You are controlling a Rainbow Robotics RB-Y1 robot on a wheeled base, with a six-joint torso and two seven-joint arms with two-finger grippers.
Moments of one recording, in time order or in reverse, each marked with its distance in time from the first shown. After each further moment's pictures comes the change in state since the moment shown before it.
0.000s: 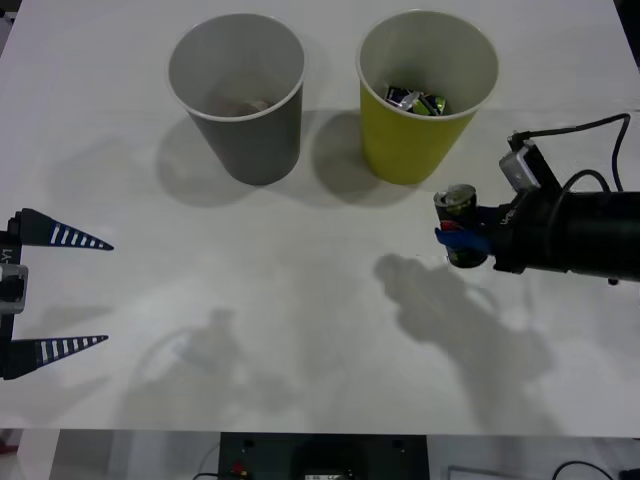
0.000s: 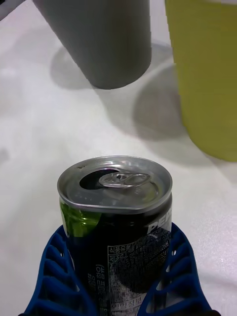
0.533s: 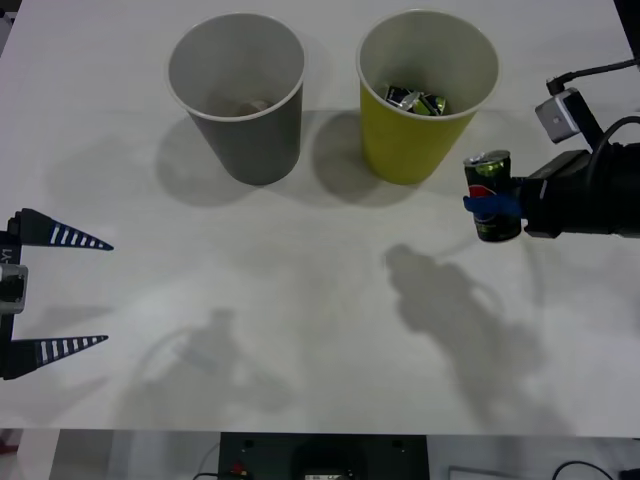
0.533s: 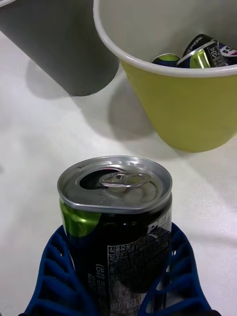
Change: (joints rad) right arm -0.092 -0.219 -0.001 -0.095 -0.001 -0.048 -0.352; left arm 0.000 0.000 0.000 0.000 0.000 0.000 0.000
